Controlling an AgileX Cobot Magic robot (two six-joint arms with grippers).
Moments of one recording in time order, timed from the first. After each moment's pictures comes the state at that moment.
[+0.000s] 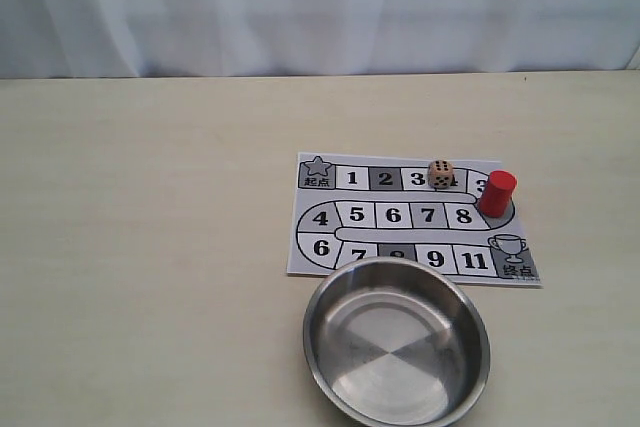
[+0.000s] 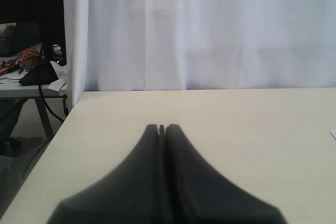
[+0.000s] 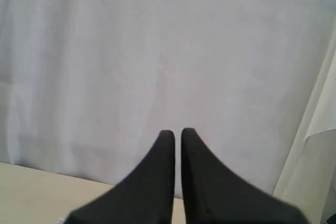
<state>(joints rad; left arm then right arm) 0.02 0.00 0.01 0.09 0.15 -0.05 -0.06 0.00 -0.92 0.22 0.83 -0.32</state>
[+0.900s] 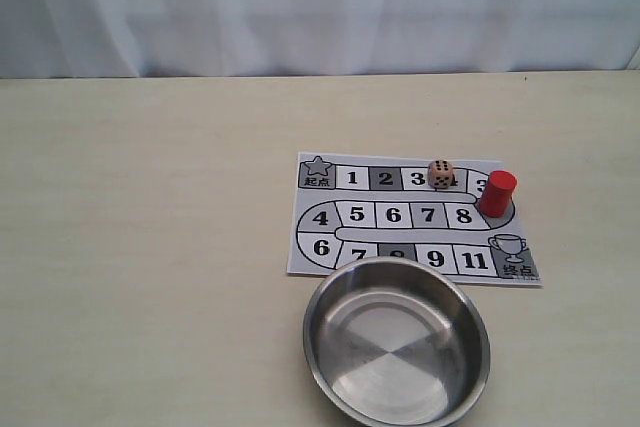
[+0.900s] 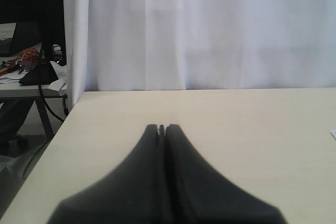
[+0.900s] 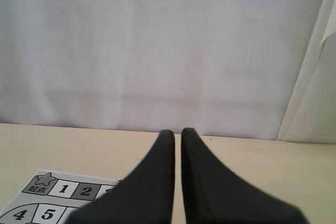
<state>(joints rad) 0.02 0.00 0.01 0.09 0.15 -0.05 -0.06 0.00 -0.27 0.25 0.33 -0.32</state>
